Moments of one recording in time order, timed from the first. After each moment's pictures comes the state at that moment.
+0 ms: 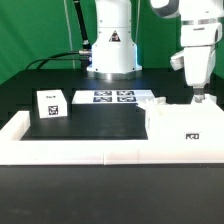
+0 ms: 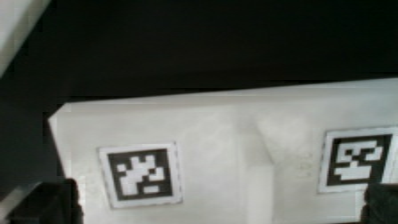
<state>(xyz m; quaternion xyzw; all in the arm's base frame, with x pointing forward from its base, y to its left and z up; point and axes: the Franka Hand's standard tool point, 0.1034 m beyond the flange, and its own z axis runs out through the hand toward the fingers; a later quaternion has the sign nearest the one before) 0.398 0.176 0.022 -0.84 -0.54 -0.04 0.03</state>
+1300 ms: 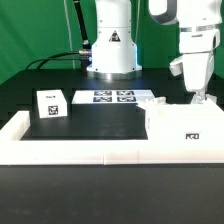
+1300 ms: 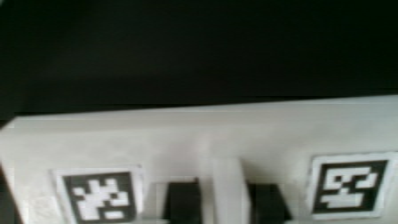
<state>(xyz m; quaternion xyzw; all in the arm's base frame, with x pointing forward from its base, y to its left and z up) 0.394 0.178 0.011 -0.84 -0.55 -0.05 0.03</state>
